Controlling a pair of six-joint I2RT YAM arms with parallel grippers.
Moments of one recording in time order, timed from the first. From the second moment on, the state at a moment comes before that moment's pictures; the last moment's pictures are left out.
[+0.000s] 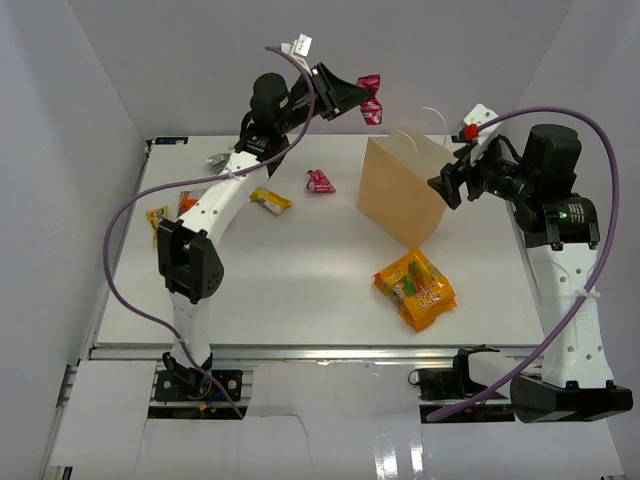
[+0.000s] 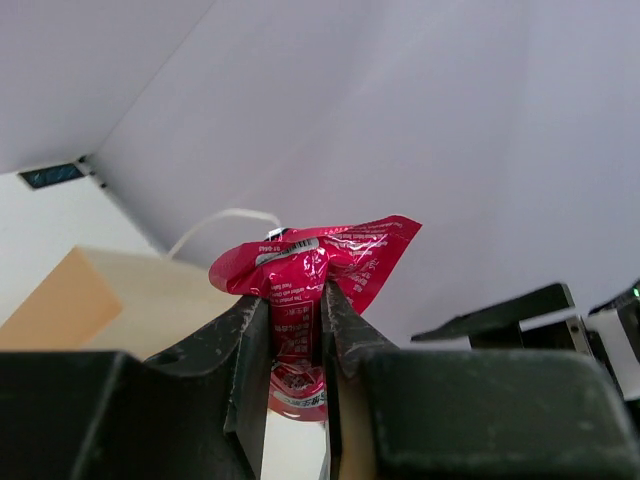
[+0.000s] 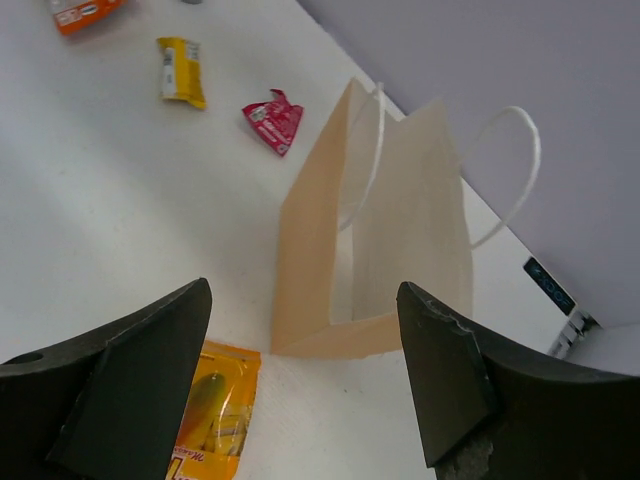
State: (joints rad) left arm -0.47 1.94 1.94 0.23 0.58 -0.91; right arm 0.06 1.15 1.55 -0.78 -0.68 -0.55
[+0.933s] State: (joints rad) left arm -0.63 2.31 2.12 0.33 0.28 -1.01; right arm 0.05 1.14 1.43 -0.71 -0.48 -0.40
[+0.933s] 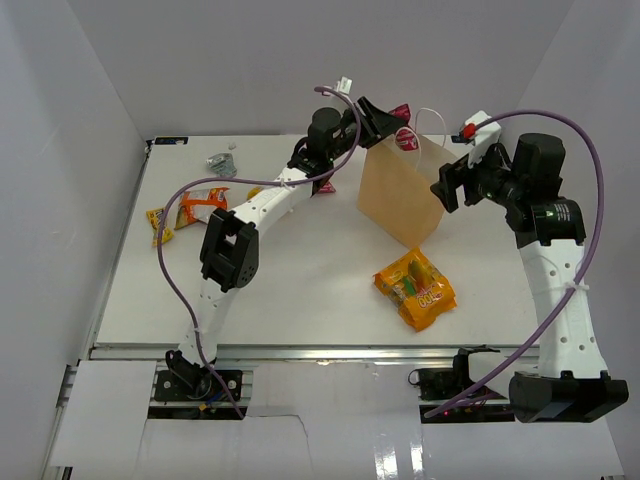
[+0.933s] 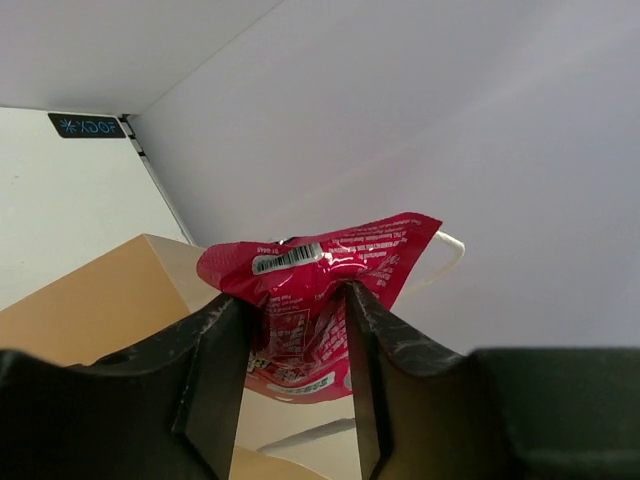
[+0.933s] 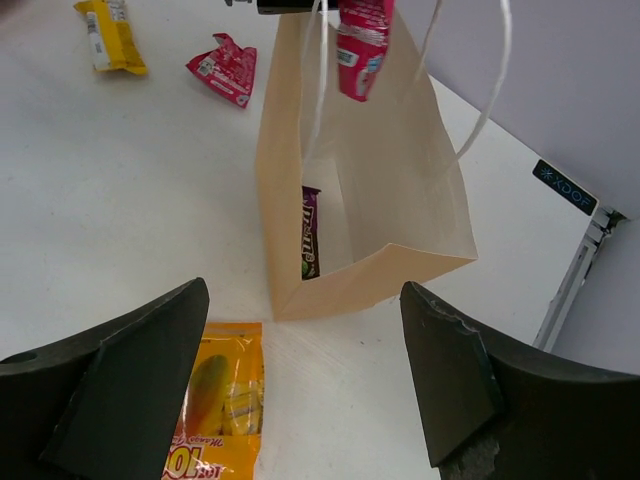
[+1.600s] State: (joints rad) left arm -0.62 2.09 2.17 0.14 0.22 -0.78; right arm 0.05 1.14 1.22 -0.88 -0.61 -0.58
